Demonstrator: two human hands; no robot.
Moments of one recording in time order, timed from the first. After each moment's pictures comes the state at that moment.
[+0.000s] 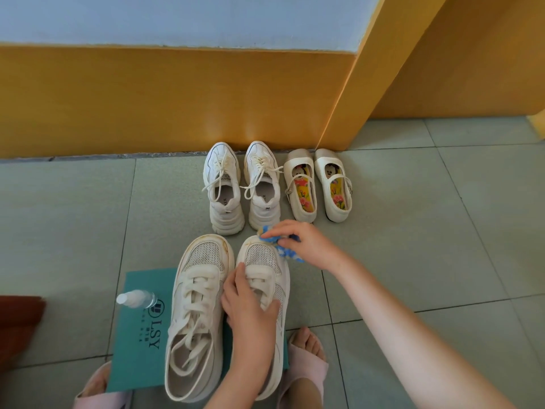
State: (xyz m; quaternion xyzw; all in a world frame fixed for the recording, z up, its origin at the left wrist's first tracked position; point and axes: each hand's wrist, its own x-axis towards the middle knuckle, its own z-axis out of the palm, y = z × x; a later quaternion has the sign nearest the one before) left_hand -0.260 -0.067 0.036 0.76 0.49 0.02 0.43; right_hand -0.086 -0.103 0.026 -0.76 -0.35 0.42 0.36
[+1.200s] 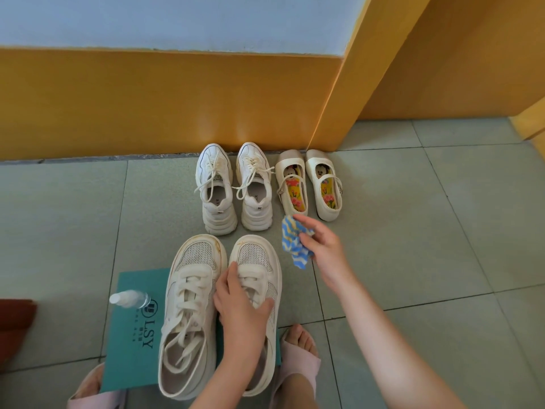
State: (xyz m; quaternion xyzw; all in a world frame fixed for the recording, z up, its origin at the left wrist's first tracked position) left_hand -0.264 -0.065 0.036 0.76 0.47 0.02 0.45; right_hand -0.106 -0.140 0.025 -0.67 -0.06 0.34 0.66
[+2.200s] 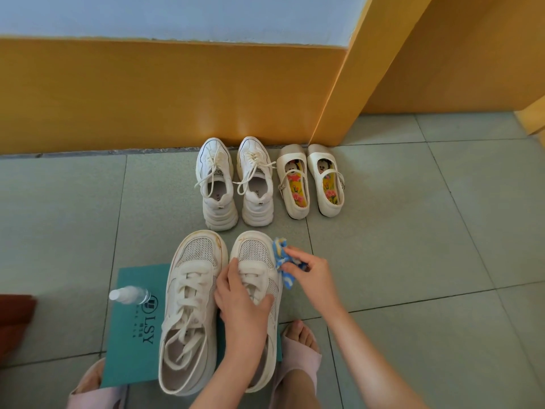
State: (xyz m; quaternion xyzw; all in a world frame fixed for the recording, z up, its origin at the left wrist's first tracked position) left_hand -0.264 -0.065 0.033 0.75 0.48 0.03 0.46; right_hand -0.152 -0.149 0.000 -0.78 -0.09 0.32 0.53
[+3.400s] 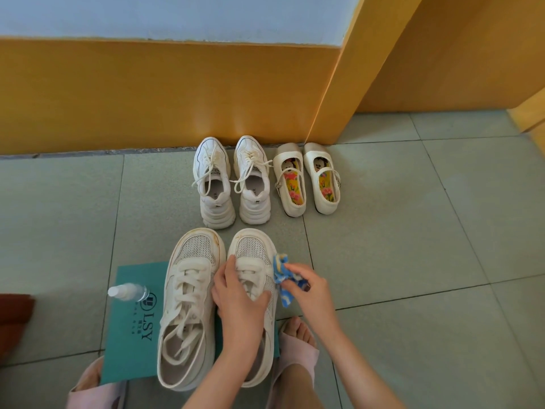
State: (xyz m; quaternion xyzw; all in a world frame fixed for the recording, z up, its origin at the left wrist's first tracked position) left_hand -0.267 -0.065 0.034 0.75 0.47 0.04 0.46; right_hand -0.186 -0.170 0.004 -0.80 -0.11 0.28 0.53
